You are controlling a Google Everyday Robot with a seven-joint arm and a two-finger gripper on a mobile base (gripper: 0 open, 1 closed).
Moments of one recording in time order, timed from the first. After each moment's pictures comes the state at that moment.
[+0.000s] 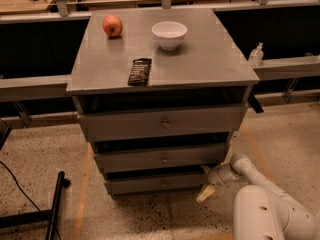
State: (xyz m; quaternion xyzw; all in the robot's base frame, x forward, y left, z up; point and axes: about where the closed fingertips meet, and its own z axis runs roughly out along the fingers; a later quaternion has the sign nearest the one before) arm 0.634 -0.208 0.200 -0.55 0.75 0.27 0.25
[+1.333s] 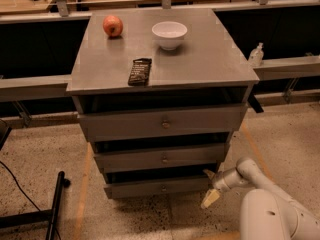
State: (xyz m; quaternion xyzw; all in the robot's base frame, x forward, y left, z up) arm 0.600 -0.221 0.205 -0.54 0.74 0.31 0.24
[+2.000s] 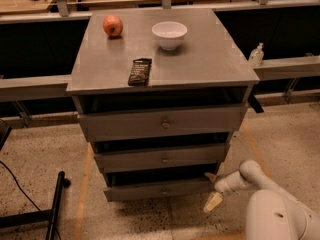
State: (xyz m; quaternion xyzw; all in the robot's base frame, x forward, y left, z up) arm 0.581 -0.225 0.214 -0.55 0.74 0.32 0.24
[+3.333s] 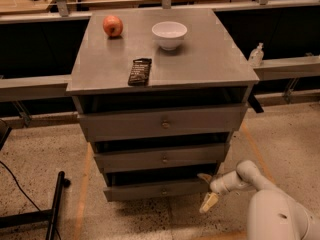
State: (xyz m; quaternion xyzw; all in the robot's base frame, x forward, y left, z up) arm 0.576 -0.193 0.231 -0.57 0.69 0.35 0.27
